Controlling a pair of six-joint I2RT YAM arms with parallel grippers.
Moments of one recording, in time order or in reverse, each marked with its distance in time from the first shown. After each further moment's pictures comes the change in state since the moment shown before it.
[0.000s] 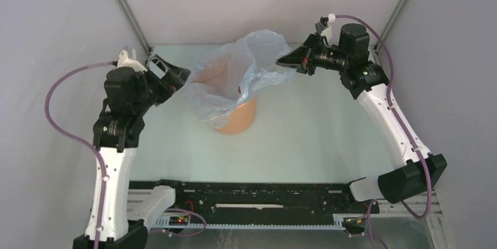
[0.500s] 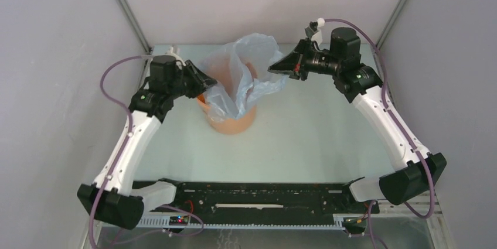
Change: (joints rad) left arm -0.145 0.183 -0.145 0.152 0.114 -0.096; right arm 0.068 -0.008 -0.012 0.000 0.010 -0.002
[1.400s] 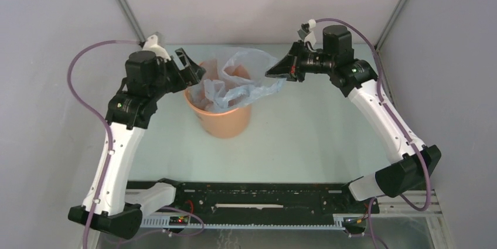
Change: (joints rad) left arm -0.024 -0.044 0.202 -0.156 -0.132 0.300; right arm 0.040 0.066 0.059 -0.136 0.004 -0.105
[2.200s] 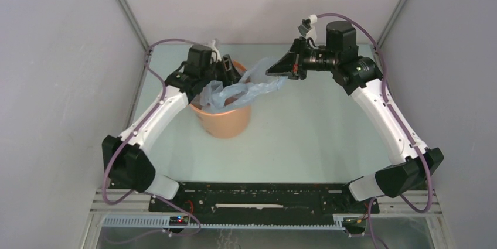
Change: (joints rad) left arm -0.150 0.422 -0.043 0.280 0.166 -0.116; right arm -0.009 -0.001 0.089 -0.066 -0.052 -0.031
